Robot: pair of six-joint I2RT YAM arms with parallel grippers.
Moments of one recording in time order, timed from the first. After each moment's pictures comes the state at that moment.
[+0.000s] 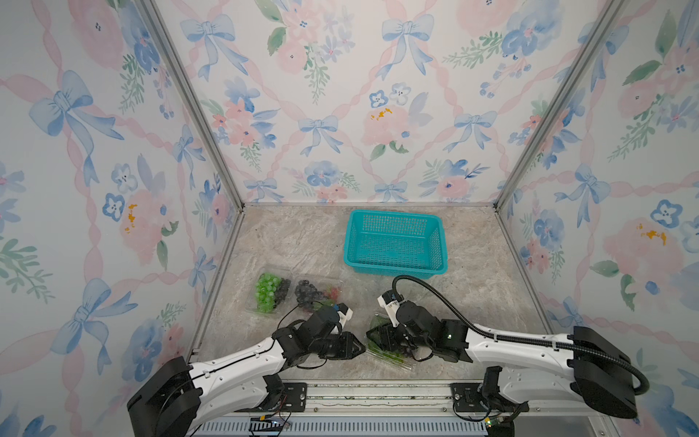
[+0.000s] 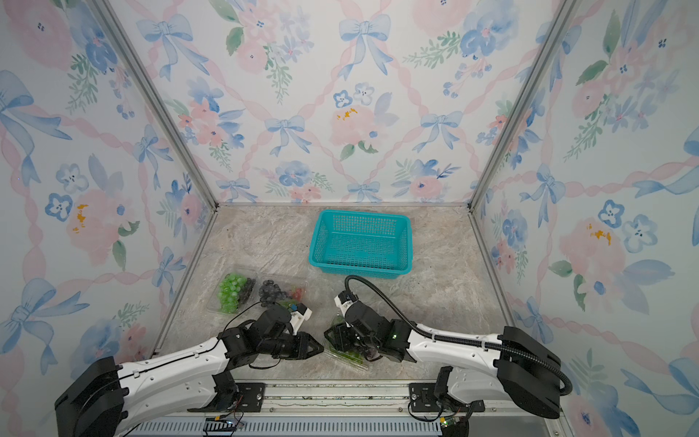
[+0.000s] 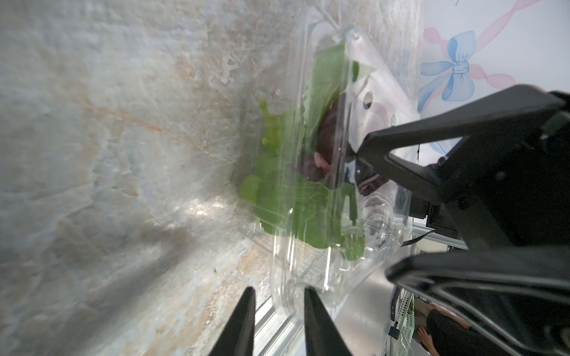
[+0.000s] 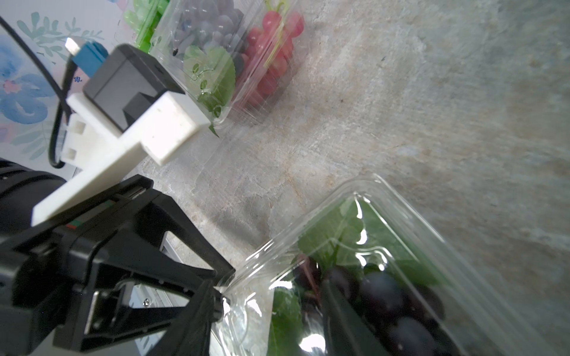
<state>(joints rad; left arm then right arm) -0.89 0.99 0.32 -0.12 0.41 -0.94 1.12 1.41 0.75 -0.06 -0.03 0.72</state>
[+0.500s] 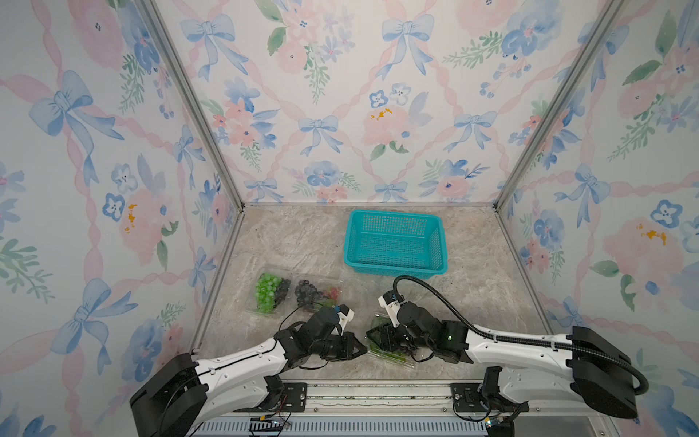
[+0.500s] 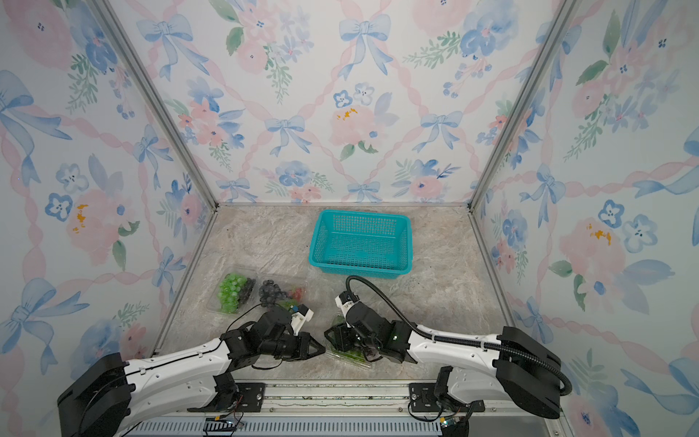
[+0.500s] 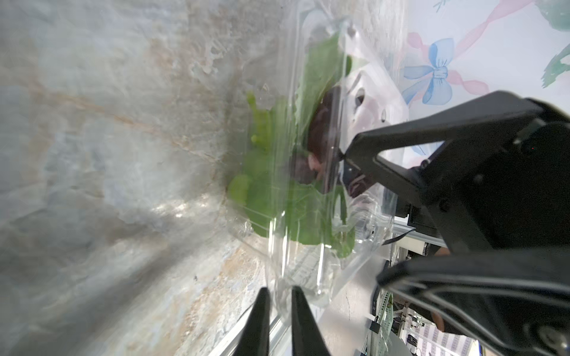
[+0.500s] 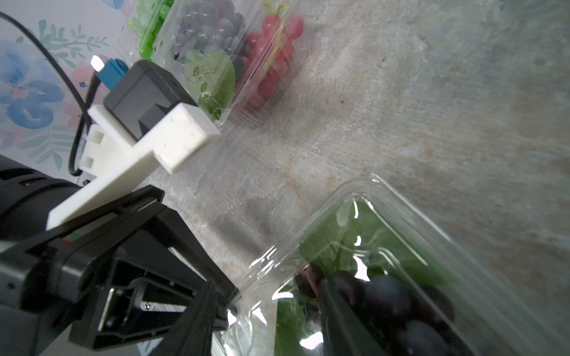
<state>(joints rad) -0.90 1.02 0.28 0.01 0.45 -1.01 1.12 1.40 0.72 -0.02 -0.03 0.73</state>
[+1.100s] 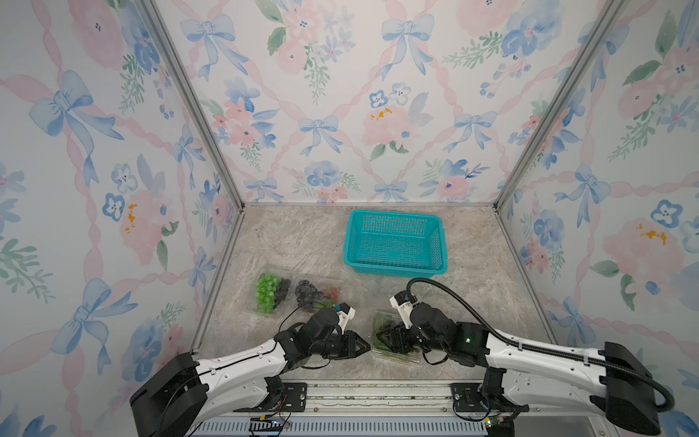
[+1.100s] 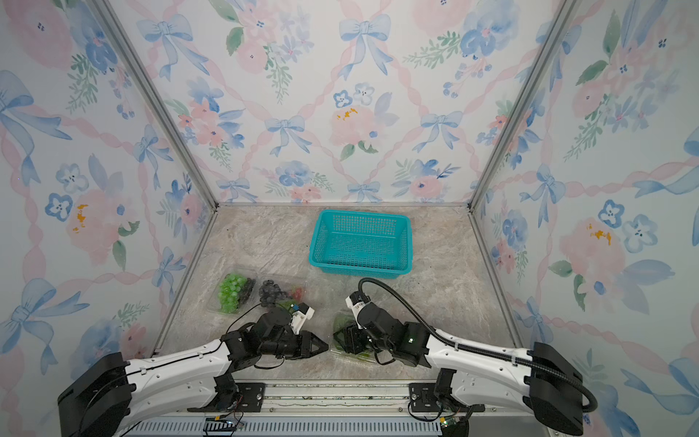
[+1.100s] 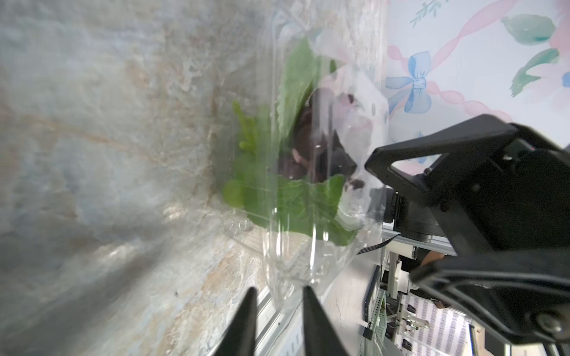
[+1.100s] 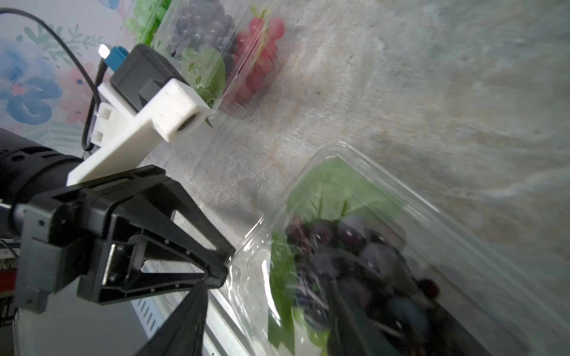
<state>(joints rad) -0.91 1.00 0.27 0.08 0.42 -1.05 1.09 1.16 0.72 -0.28 -0.01 0.71</state>
